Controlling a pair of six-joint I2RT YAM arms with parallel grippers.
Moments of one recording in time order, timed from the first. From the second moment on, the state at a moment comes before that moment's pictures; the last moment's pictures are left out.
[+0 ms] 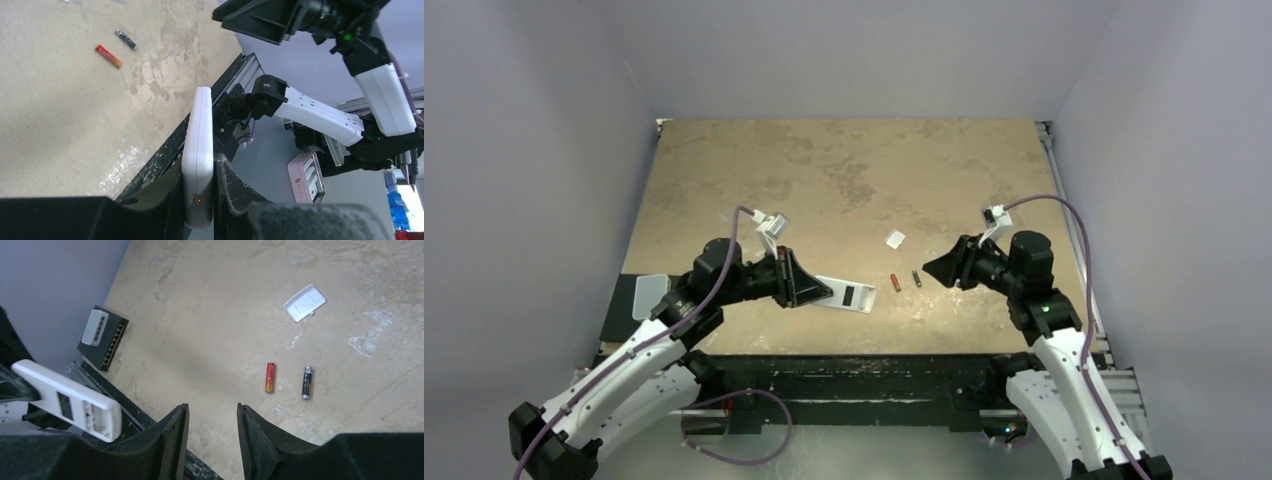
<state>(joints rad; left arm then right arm) -0.65 0.70 0.60 -0.16 0.52 -0.76 0.18 0.66 0.57 -0.34 -0.55 0.45</state>
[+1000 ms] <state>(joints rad) -0.65 1.29 0.48 0.17 0.57 -0.77 0.61 0.81 0.65 -0.42 -0.13 0.45</state>
